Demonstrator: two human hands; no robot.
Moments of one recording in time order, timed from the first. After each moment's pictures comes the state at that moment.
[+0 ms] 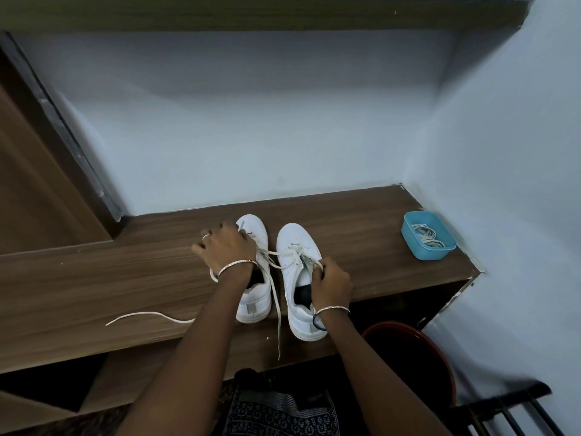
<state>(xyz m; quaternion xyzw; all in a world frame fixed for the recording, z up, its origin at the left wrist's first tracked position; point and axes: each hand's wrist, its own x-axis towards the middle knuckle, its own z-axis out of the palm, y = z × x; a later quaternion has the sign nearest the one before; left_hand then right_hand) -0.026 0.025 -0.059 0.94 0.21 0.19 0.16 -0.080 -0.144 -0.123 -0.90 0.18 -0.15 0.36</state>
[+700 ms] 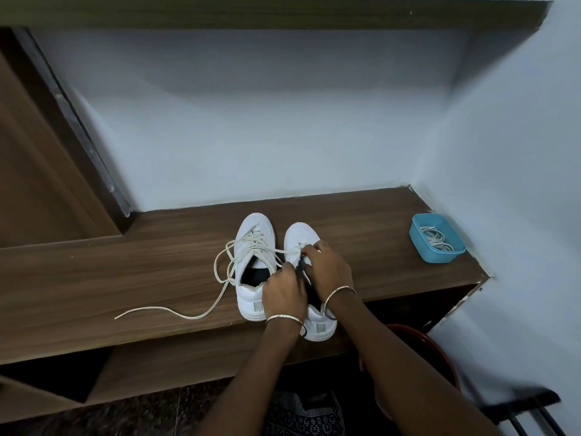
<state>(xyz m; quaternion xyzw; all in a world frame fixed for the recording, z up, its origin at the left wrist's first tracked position) -0.099 -0.039 -0.097 0.97 0.03 0.09 0.24 -0.055 -0.145 -0.104 -0.98 -0.07 -0.09 0.16</state>
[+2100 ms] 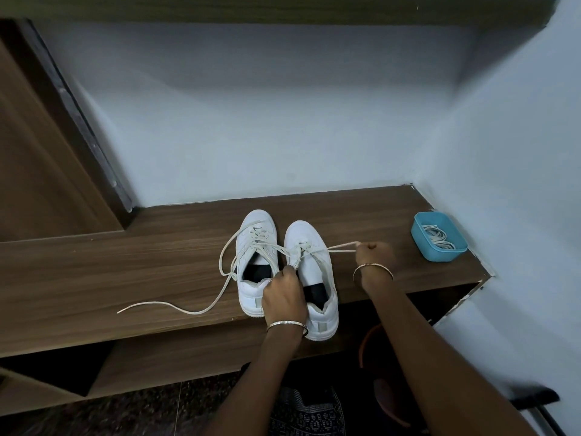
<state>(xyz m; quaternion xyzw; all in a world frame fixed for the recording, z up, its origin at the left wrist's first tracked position) -0.113 -0.039 -0.099 0.97 0.06 0.08 0.23 -0.031 -0.210 -0.099 -0.80 0.35 -0.11 0.47</state>
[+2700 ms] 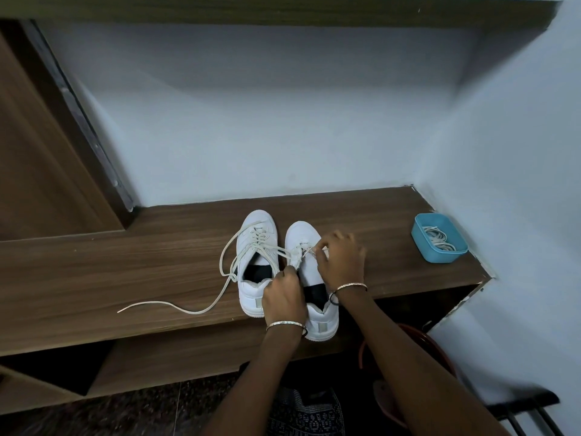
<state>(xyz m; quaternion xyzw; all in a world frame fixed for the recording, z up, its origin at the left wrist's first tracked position) -0.112 -0.038 -0.097 0.97 0.05 0.07 0.21 -0.051 -0.155 -0.092 -0.96 0.02 -0.18 0.20</state>
